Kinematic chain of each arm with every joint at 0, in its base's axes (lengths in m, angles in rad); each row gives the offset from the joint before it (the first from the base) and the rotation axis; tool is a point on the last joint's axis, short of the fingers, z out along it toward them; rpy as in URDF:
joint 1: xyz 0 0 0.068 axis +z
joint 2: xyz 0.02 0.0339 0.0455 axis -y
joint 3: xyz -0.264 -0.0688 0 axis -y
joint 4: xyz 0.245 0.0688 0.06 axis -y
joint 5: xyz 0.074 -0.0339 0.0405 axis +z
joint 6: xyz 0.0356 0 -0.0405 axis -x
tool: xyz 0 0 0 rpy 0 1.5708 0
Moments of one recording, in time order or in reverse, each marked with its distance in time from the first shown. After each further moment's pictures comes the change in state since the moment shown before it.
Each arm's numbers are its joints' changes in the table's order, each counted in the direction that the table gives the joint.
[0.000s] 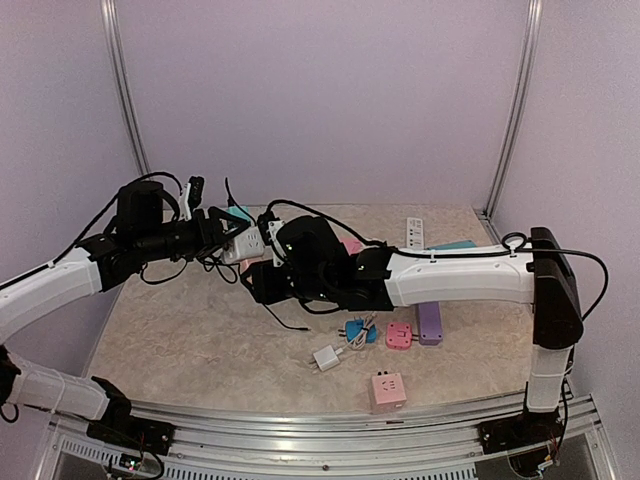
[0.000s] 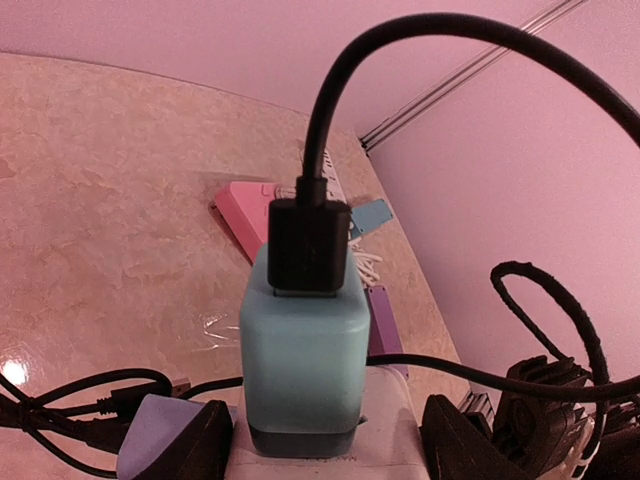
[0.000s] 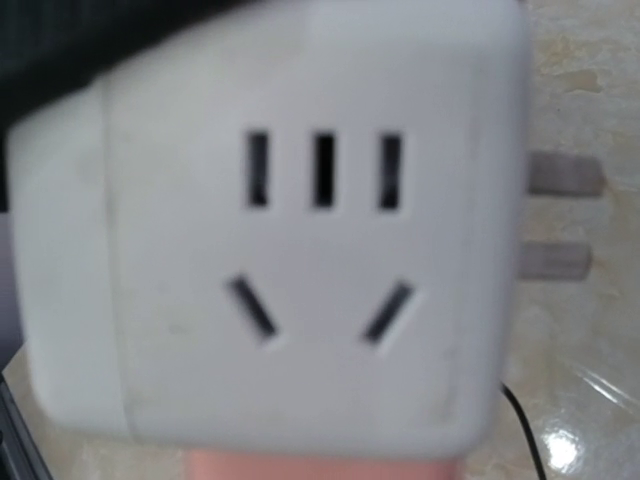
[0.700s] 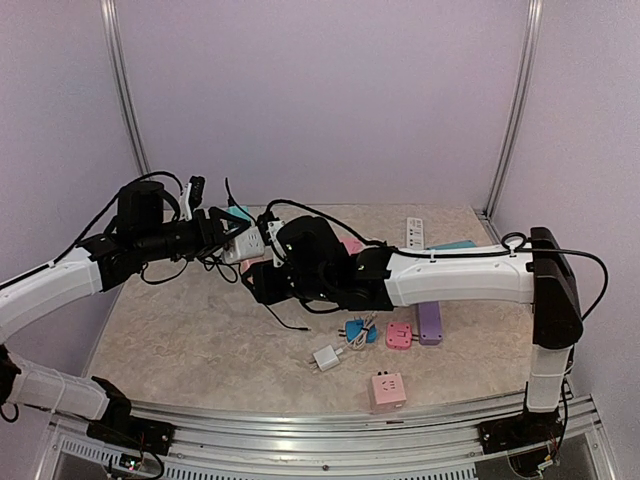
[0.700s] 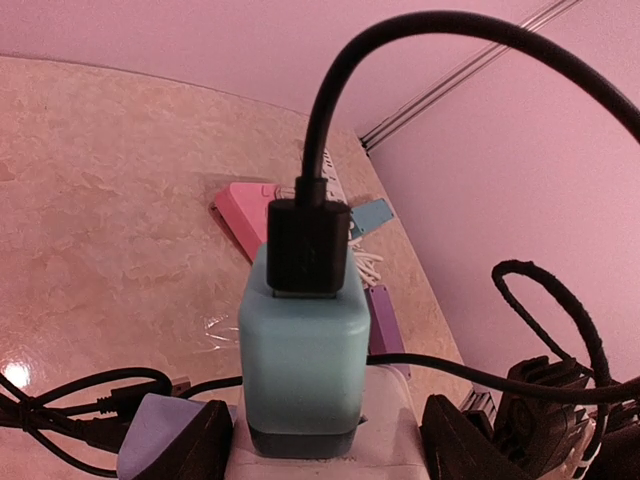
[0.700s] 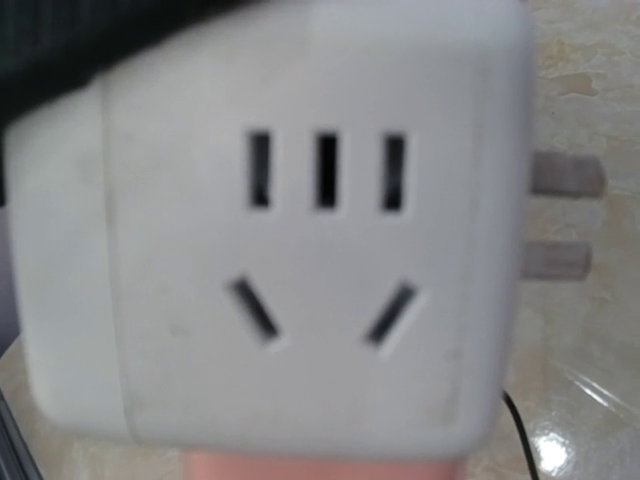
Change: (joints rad) left arm -0.002 -0.004 0.000 0.003 0.002 -0.009; right arm 0.000 -0.001 0.000 -0.001 -0.005 0.016
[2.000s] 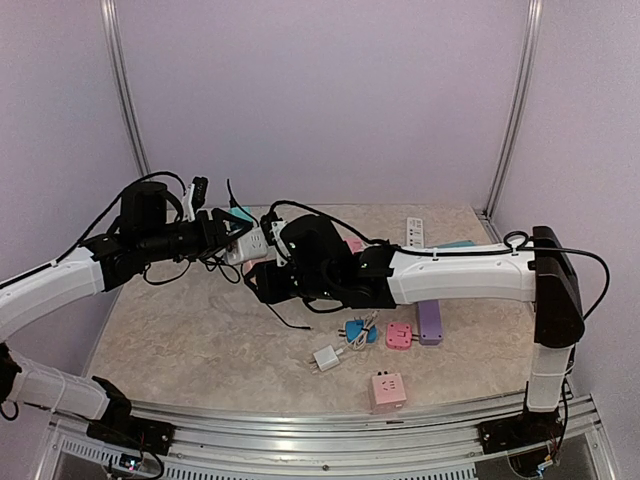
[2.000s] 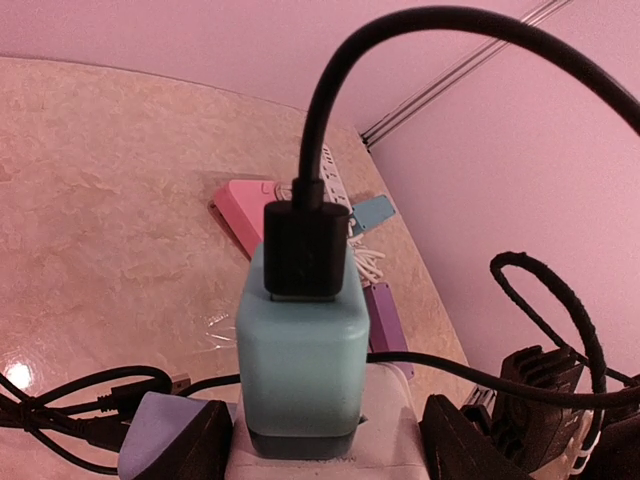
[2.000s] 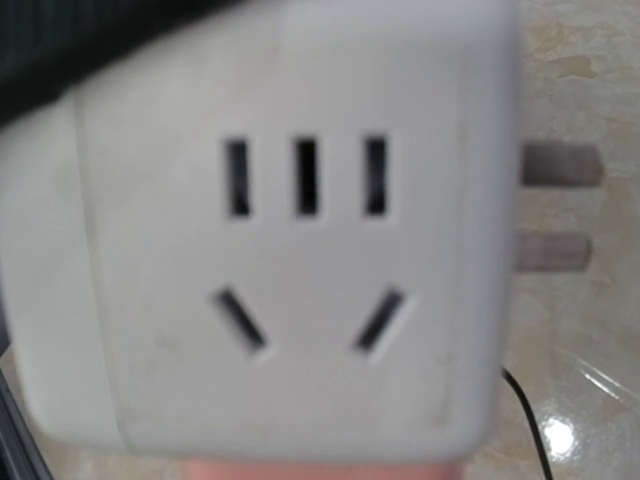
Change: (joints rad) left arm -0.009 -0.012 0.002 0.006 0.010 -0.010; right arm -0.018 0.010 -0.013 -0.015 0.027 -0.028
